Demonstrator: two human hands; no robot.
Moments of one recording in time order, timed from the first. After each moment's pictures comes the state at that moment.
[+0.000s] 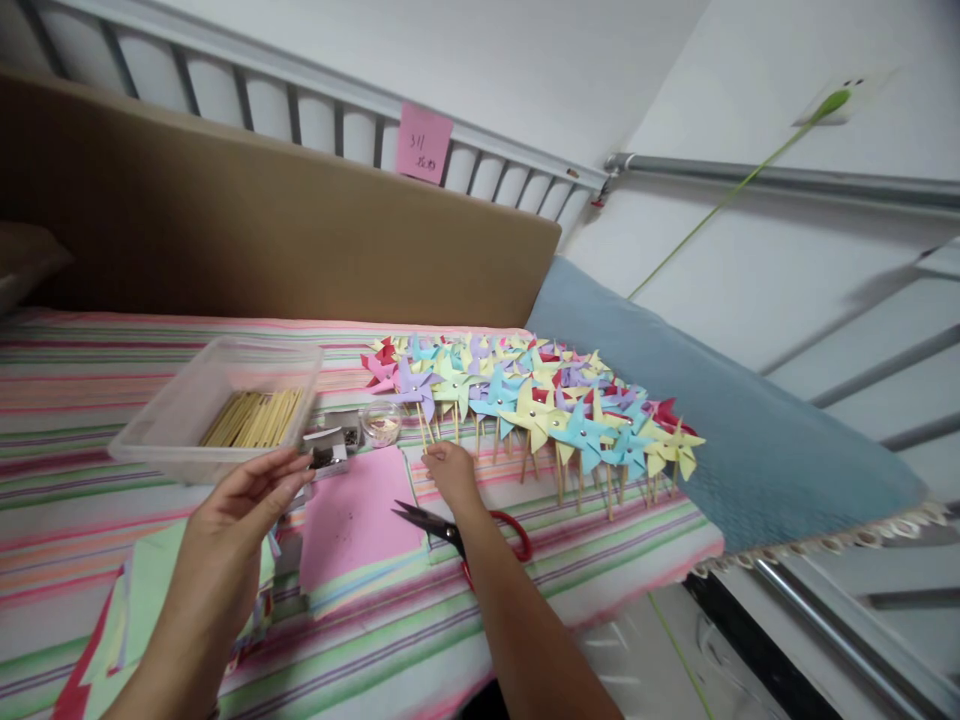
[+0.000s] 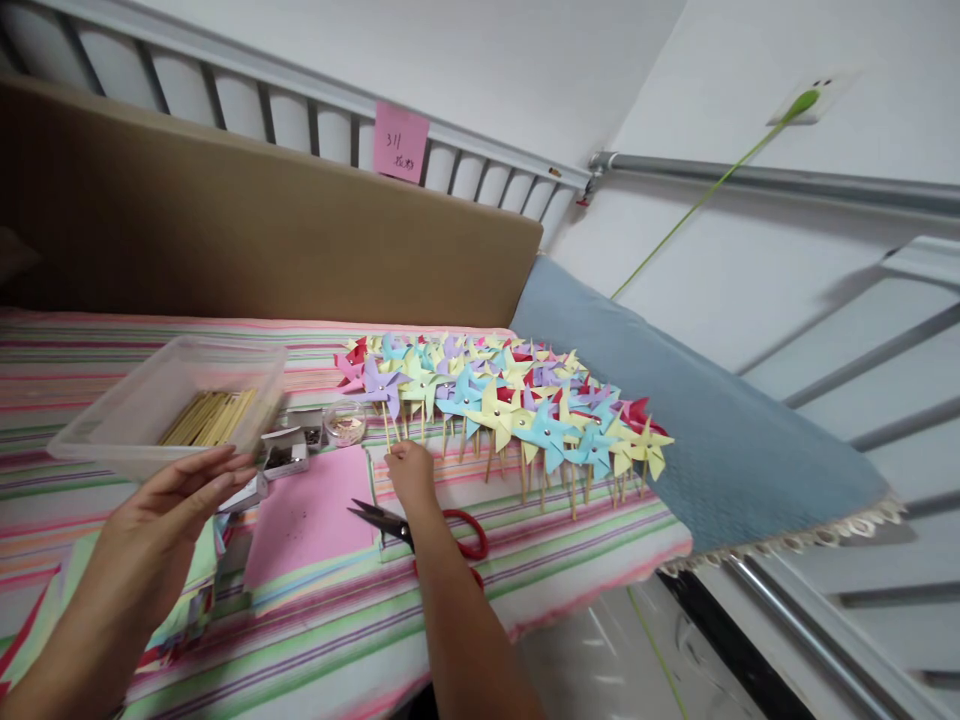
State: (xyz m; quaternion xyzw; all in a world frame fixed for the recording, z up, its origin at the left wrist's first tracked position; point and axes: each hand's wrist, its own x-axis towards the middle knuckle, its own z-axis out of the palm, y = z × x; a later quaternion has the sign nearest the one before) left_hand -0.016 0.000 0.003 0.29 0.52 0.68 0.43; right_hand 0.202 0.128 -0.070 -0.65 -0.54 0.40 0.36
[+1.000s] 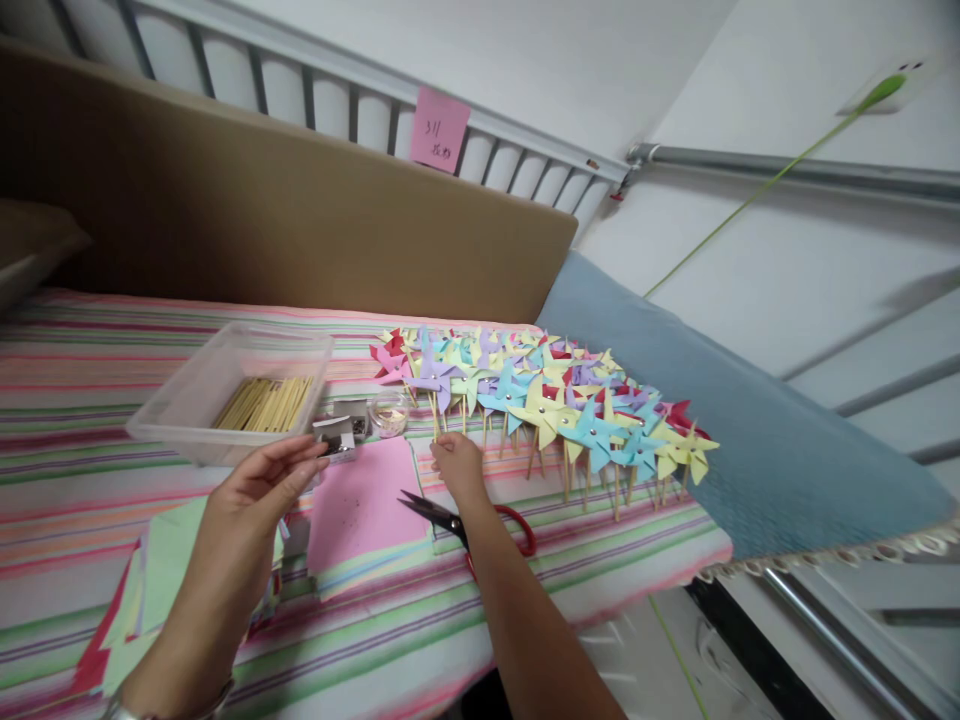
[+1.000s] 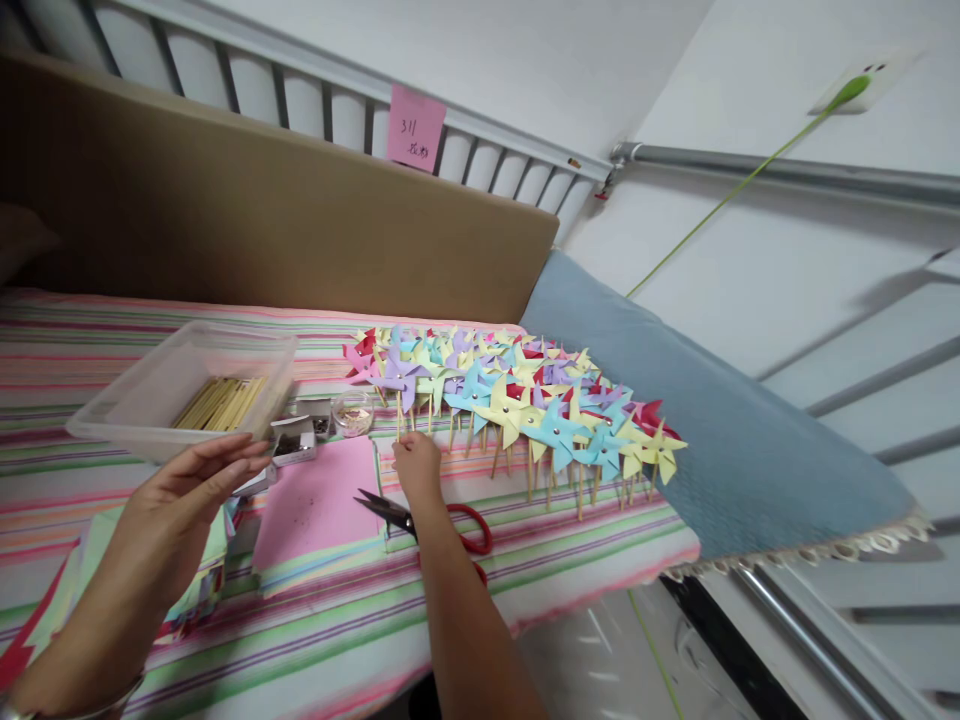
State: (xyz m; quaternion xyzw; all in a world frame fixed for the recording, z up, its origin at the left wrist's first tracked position) left_hand -0.008 -0.003 0.014 0.29 0.53 0.68 0.42; right_hand 0.200 0.124 -0.060 -0.66 -0.53 0.38 0.37
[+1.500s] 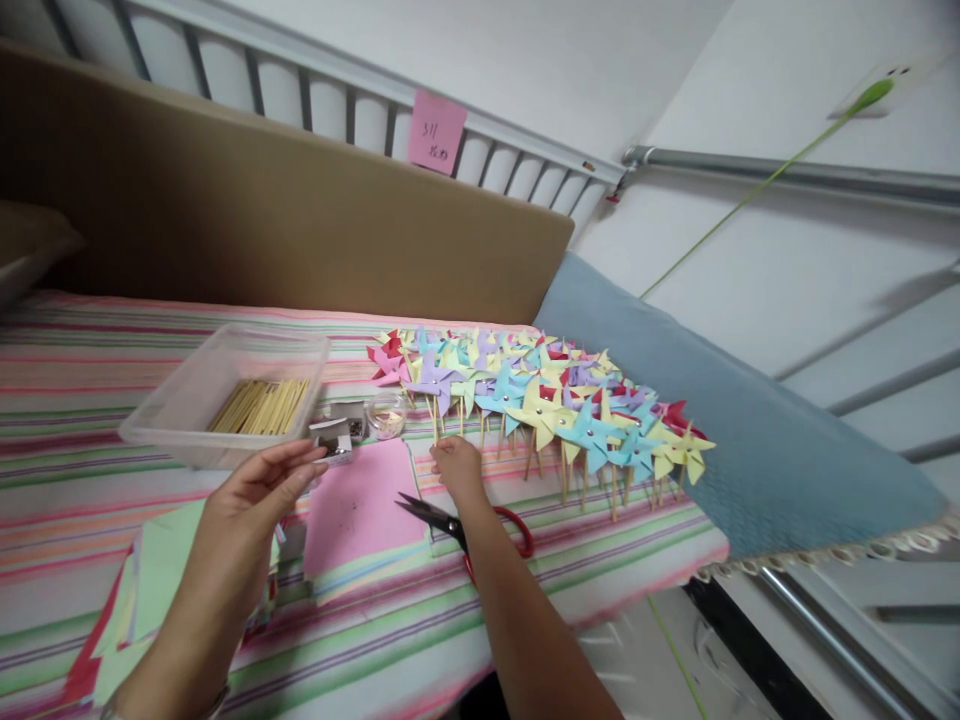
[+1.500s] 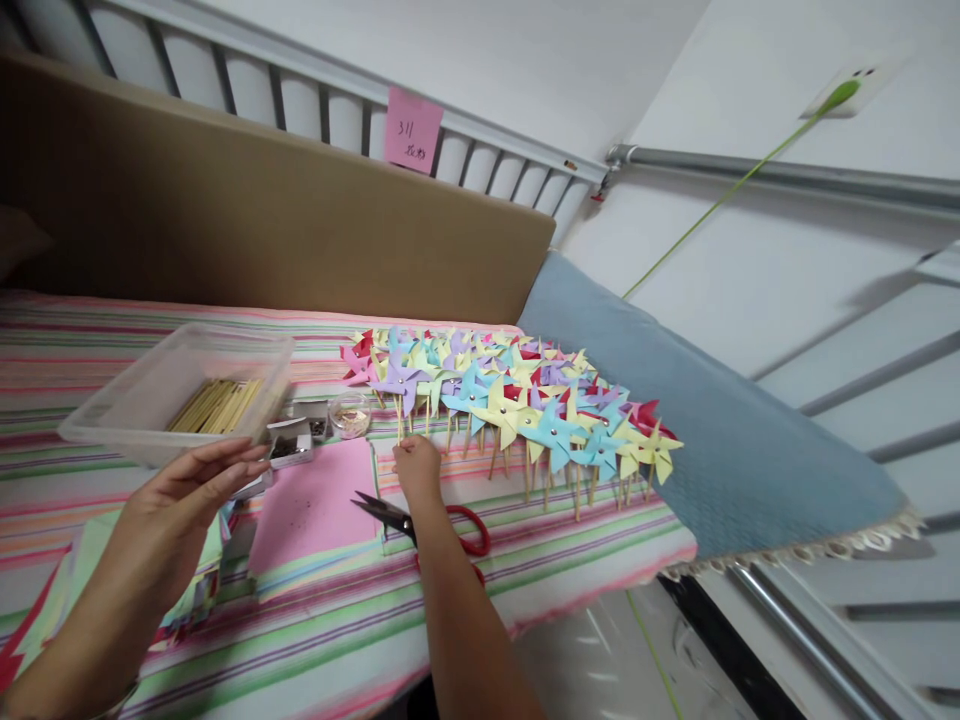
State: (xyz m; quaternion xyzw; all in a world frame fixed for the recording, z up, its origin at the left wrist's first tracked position) left_hand -0.007 -0.002 0.013 0.28 0.53 0.67 0.44; right_hand 0.203 0.128 -0.065 -0.67 -0.52 0.39 0.36
